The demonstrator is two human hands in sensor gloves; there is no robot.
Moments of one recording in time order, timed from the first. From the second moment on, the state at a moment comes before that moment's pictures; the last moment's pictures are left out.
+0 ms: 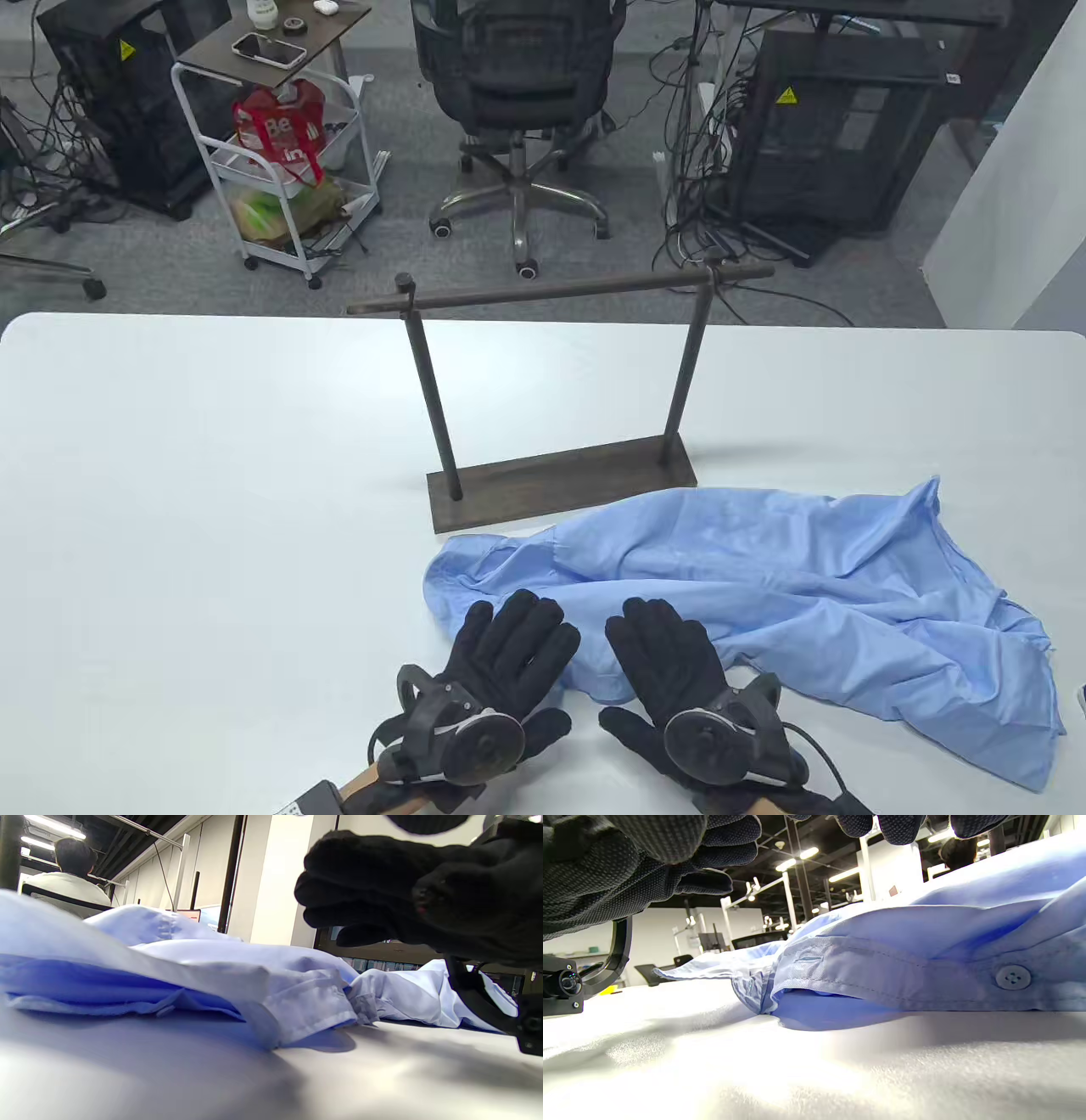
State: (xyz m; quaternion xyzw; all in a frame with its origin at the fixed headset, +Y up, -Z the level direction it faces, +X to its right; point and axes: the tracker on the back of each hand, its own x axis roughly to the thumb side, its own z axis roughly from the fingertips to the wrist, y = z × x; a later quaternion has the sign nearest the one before) left_hand -0.103 -0.711 -0.186 0.08 -0.34 0.11 0.93; right_hand 0.127 -0.737 -0.184 0.28 -0.07 0.94 0.15
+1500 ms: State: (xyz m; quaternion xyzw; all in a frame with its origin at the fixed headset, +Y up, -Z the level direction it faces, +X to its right) left_hand -0.098 -0.710 -0.182 0.09 -0.37 0.08 0.92; right_hand 0.162 -0.765 -0.351 0.22 0.21 0.95 -0.04
